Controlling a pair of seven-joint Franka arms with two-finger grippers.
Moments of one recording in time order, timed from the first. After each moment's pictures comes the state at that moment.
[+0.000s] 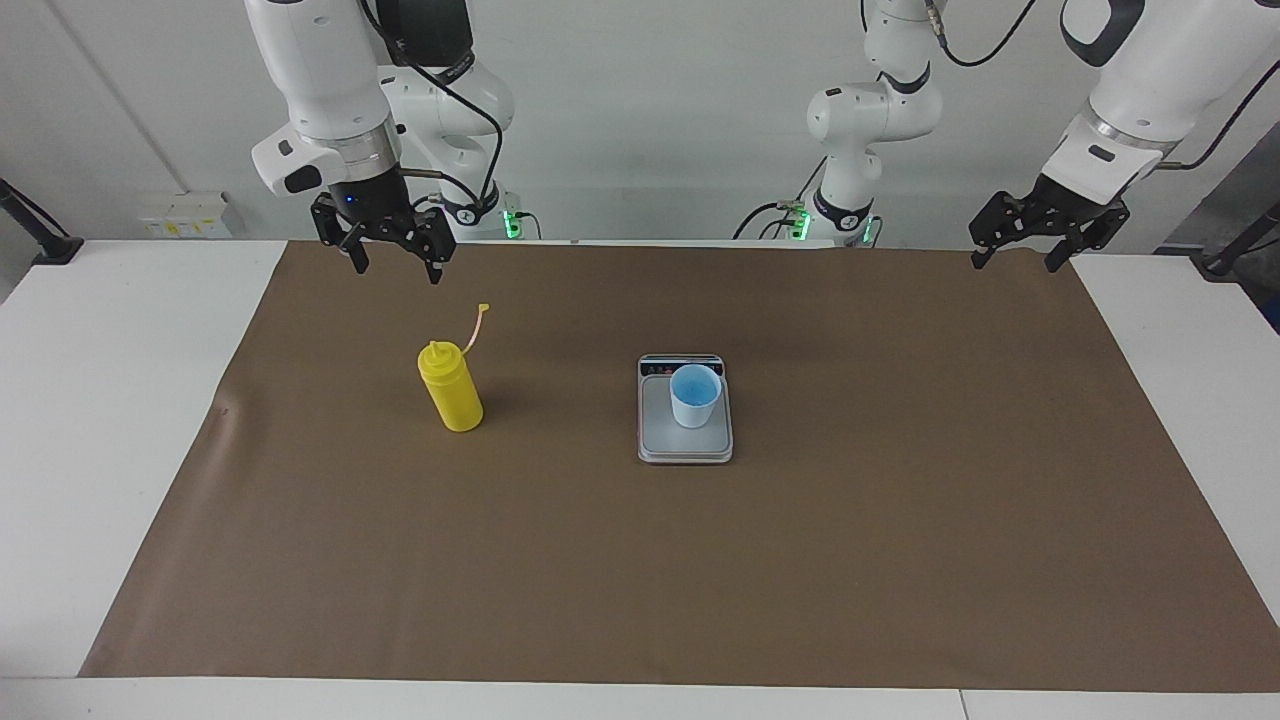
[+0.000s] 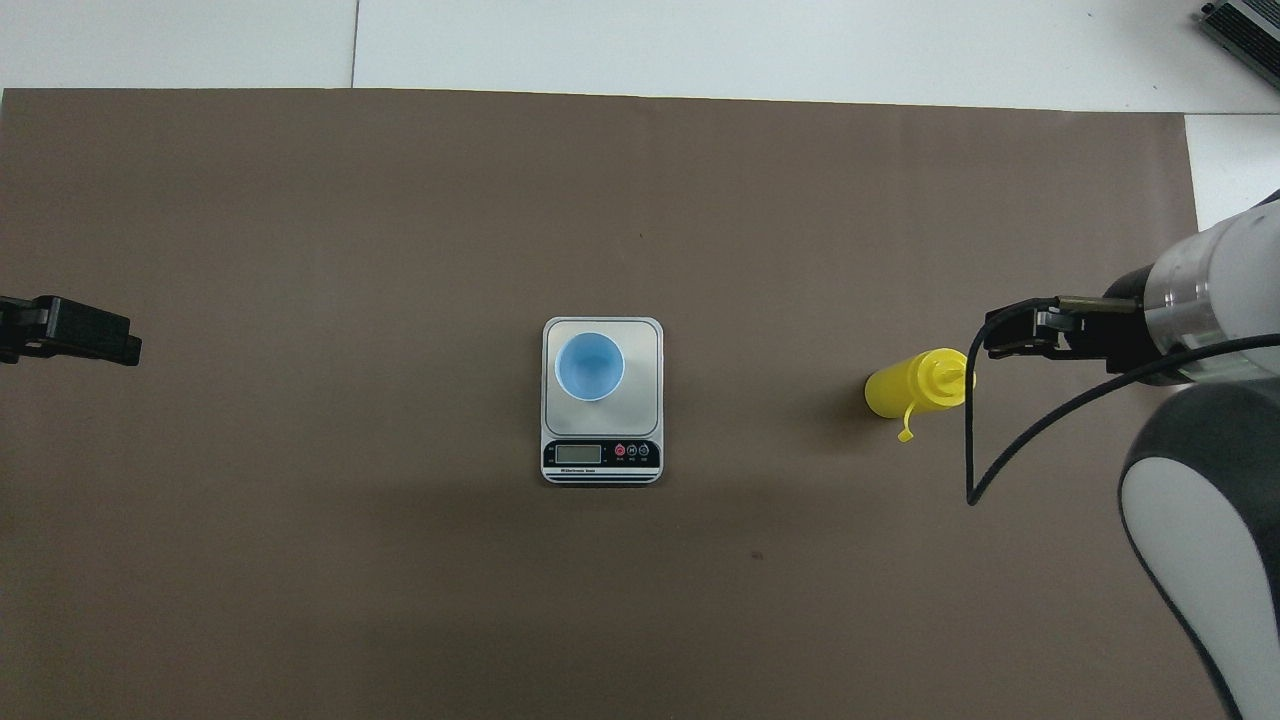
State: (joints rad) left arm 0.06 -0.04 -0.10 -1.58 -0.03 1.50 0.04; right arm 0.00 -0.06 0.13 -1.68 -0.04 1.63 0.26
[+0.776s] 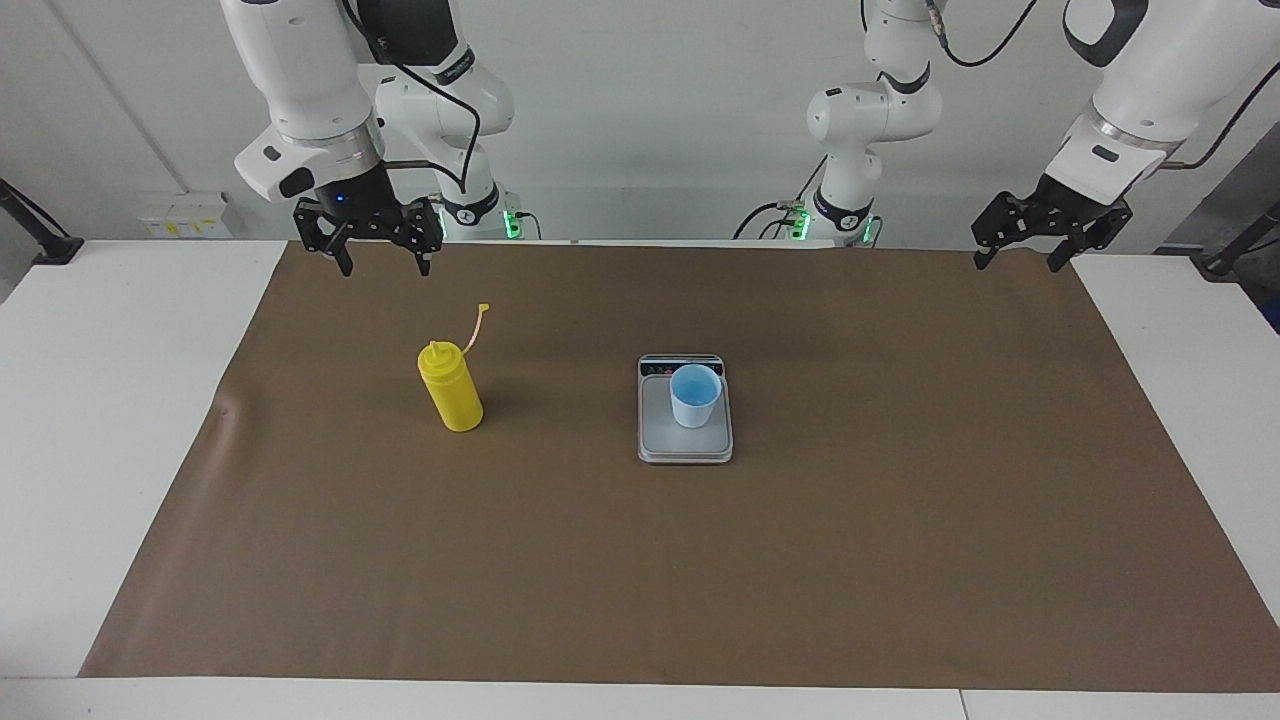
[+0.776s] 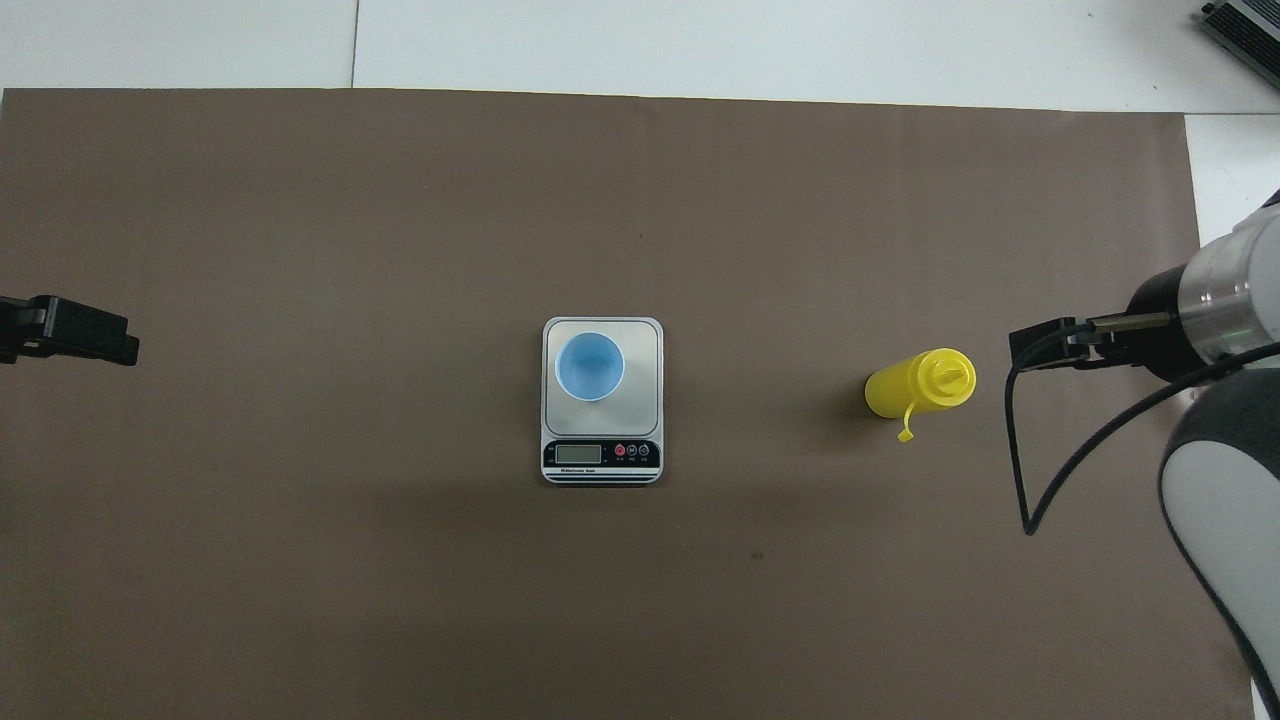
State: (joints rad) left arm 0.06 -0.04 -0.10 -1.58 -0.03 1.50 0.04; right arm -0.04 -0.06 0.13 -1.67 -0.03 1.61 0.05
